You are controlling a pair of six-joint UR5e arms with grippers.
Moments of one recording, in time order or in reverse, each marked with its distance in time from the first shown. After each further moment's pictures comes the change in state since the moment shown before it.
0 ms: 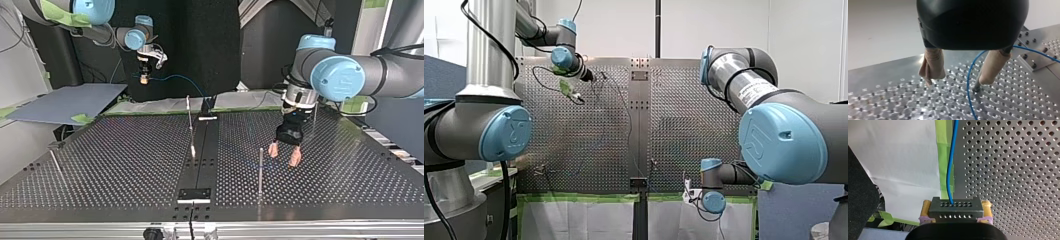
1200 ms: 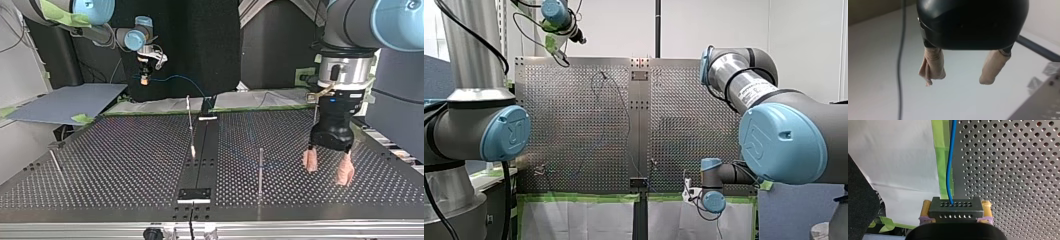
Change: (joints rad) left arm -0.017 0.217 0.148 -0.232 -0.136 0.238; right arm -0.001 0.000 -0.007 0.000 -0.017 0.032
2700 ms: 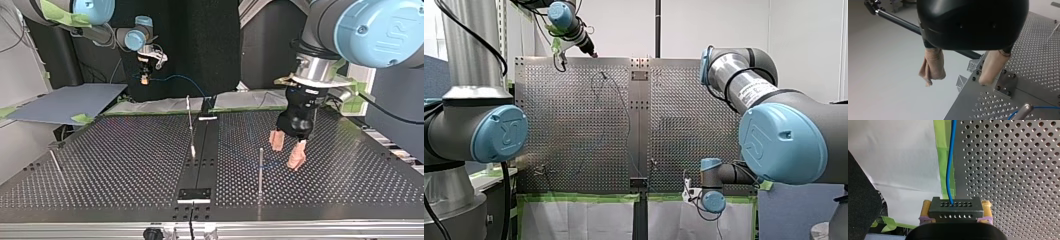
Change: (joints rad) left arm -0.080 -0.059 0.001 -0.092 0.066 0.380; right arm 0.001 0.000 0.001 0.008 0.000 0.003
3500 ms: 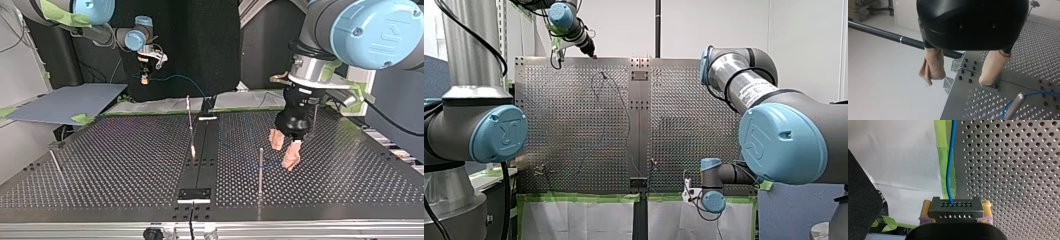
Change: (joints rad) left arm -0.008 -0.008 0.000 0.001 -0.003 0.205; right arm 0.000 0.000 0.000 0.003 0.000 0.000
